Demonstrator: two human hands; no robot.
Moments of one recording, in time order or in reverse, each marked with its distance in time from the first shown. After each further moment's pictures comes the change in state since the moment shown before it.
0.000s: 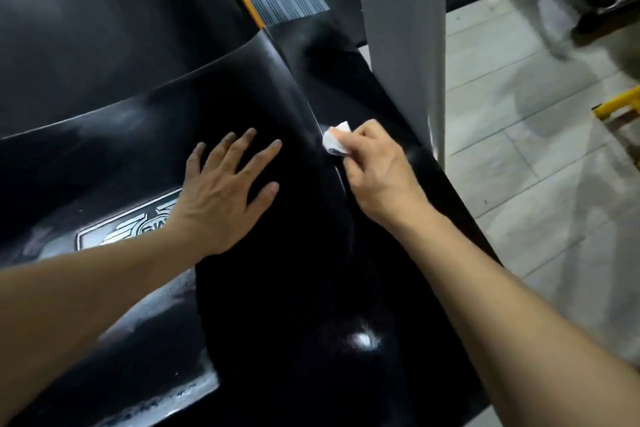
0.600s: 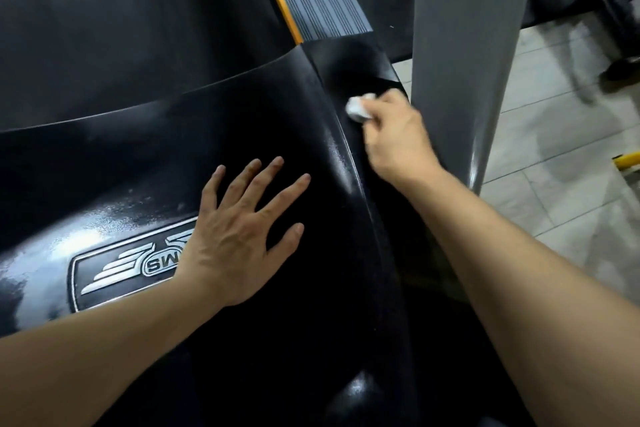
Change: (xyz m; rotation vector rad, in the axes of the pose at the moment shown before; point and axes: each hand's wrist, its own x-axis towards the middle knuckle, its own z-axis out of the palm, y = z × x) left_hand -0.001 -0.004 0.008 -0.064 0.055 -0.010; right_hand 0.119 0.003 0.017 -0.128 0.005 0.044
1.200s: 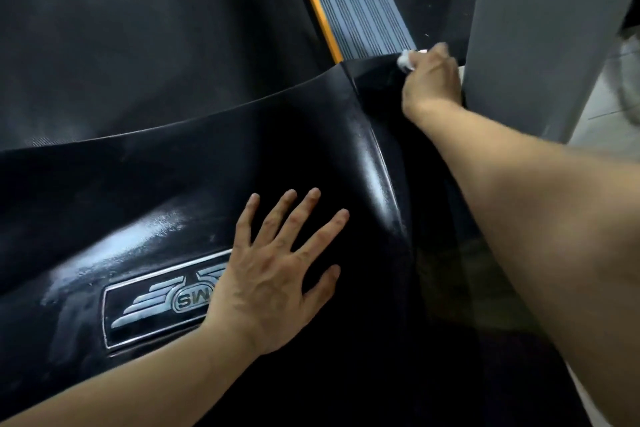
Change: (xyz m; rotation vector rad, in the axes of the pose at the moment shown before) left_hand 0.000 -0.002 0.001 0.003 -0.019 0.012; right_hand 0.133 0.001 0.019 -0.186 0.088 0.271
